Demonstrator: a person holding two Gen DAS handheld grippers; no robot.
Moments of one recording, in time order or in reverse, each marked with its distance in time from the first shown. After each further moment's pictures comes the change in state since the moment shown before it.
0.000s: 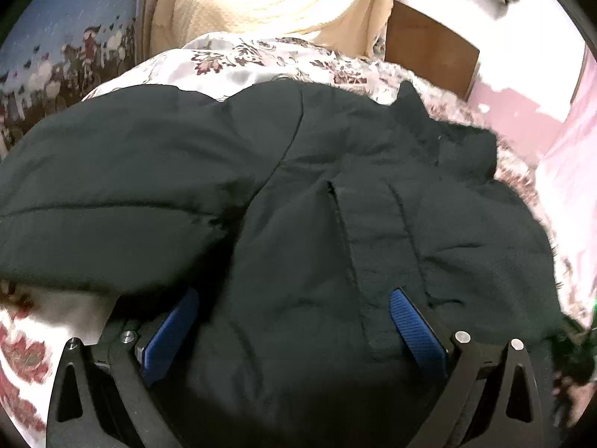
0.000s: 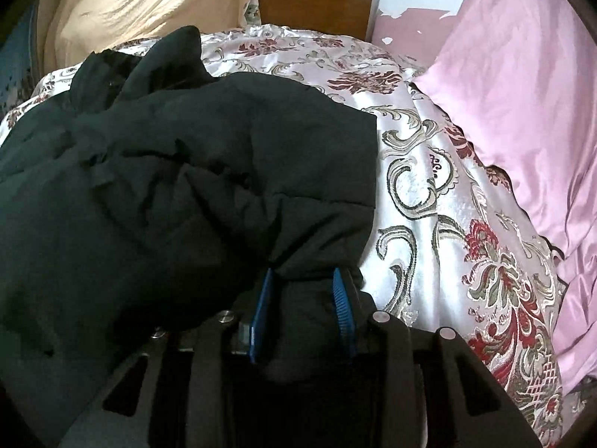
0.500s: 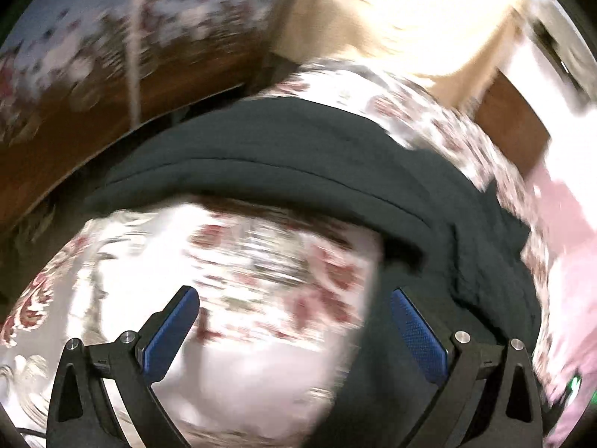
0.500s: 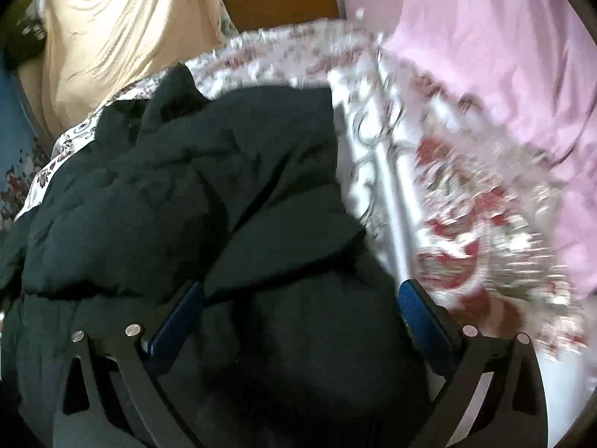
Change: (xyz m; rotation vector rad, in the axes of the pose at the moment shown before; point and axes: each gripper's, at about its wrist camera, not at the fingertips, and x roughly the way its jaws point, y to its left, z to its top) left arm -0.148 0.183 -0.028 -0.394 0.009 0.147; right arm -0.079 -0.022 -0.041 0.166 -0.028 0.095
